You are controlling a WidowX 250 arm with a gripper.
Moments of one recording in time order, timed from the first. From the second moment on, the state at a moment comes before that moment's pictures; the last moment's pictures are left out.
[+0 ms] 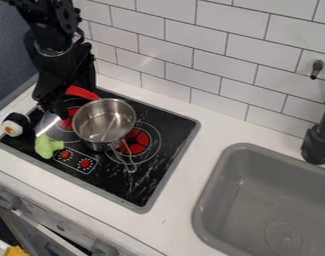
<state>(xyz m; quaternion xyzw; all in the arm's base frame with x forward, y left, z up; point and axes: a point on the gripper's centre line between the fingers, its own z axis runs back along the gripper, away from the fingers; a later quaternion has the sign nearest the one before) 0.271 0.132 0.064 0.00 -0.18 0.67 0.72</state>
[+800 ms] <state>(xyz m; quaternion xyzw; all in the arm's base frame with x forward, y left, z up) 0.312 0.174 0.056 0.02 -0.14 0.74 0.66</state>
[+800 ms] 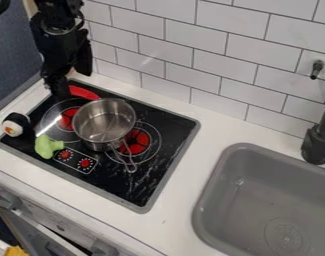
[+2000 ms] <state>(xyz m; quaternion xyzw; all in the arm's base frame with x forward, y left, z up) 0.361 0.215 -0.017 0.12 -0.10 0.73 0.67</state>
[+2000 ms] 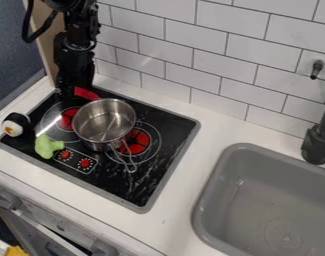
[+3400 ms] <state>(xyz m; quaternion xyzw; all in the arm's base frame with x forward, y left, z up) 0.352 0.194 0.033 0.03 -0.11 0.75 0.65</state>
